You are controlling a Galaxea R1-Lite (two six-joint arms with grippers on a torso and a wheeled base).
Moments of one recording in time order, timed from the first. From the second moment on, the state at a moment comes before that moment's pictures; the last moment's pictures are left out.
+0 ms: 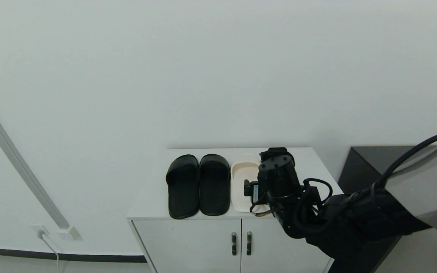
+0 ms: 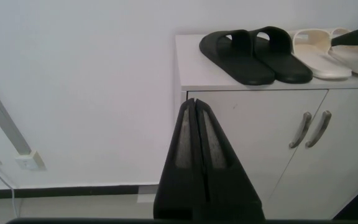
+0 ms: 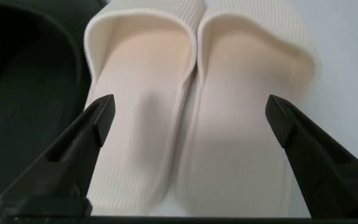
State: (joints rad) left arm 0.00 0.00 0.00 0.00 0.00 -0.01; right arm 0.82 2.08 -1.08 -0.57 -0.63 0.36
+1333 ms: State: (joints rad) left arm 0.00 0.00 0.00 0.00 0.00 -0.01; right arm 0.70 2.34 -1.40 -0.63 -0.65 0.20
